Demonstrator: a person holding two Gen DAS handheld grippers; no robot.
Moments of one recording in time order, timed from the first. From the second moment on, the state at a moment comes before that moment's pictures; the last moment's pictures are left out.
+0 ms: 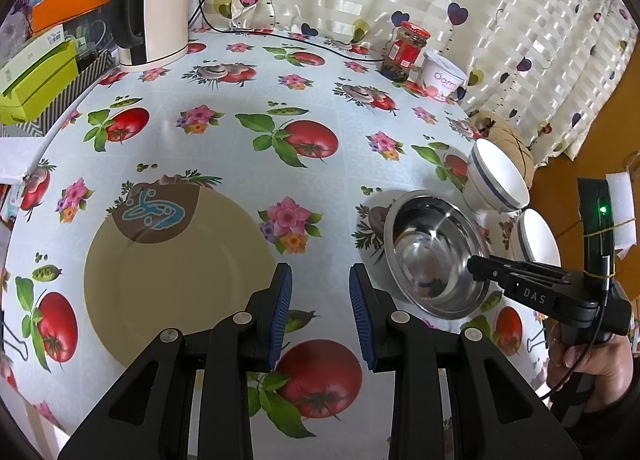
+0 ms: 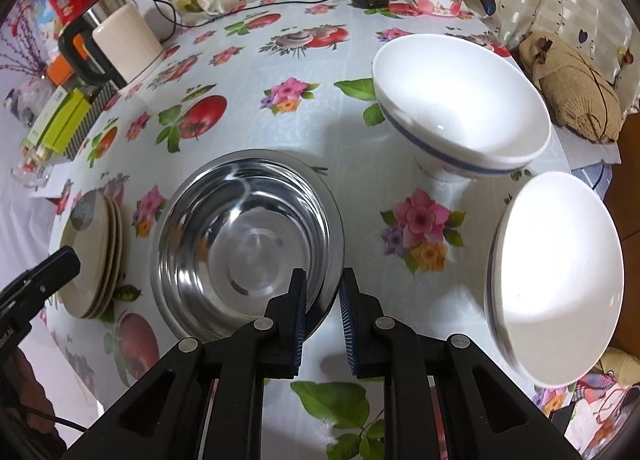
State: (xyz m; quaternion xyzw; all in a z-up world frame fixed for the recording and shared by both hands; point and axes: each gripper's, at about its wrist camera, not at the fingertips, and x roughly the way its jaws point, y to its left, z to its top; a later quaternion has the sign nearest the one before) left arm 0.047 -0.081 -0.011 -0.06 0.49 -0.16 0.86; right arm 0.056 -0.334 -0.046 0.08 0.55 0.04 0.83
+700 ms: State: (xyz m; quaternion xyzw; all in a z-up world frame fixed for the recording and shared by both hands) left arm 0.045 -0.087 -0.008 -0.05 0.49 -0.16 0.86; right arm 0.037 -0.332 -0.039 0.09 0.54 0.06 0.83
